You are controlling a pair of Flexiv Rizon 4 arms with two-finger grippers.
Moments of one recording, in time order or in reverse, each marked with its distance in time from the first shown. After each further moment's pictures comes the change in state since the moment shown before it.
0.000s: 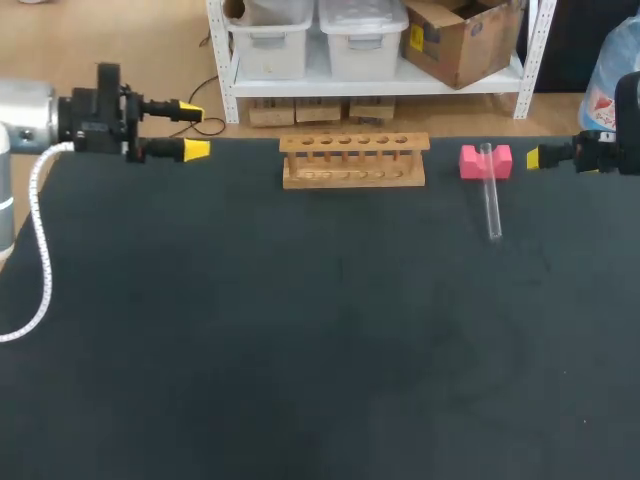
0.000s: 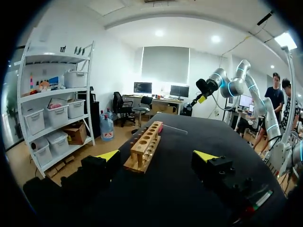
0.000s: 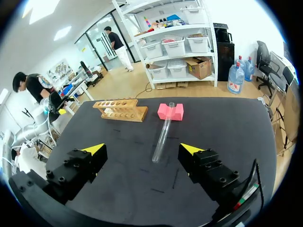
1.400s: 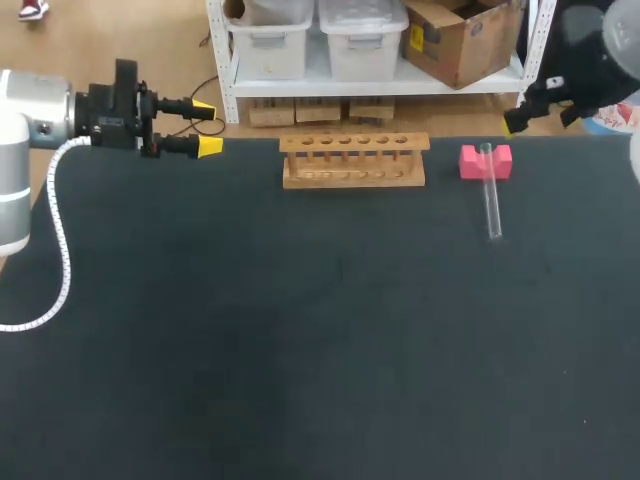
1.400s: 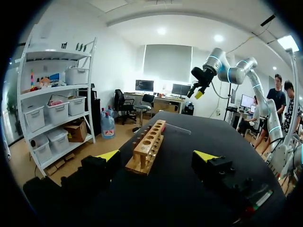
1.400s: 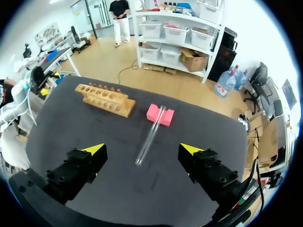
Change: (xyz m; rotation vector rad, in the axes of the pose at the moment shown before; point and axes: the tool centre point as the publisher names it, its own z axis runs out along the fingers) left arm 0.000 0.010 0.013 -0.012 0.012 -0.016; right arm -0.051 0.005 0.022 0.241 0.241 -0.183
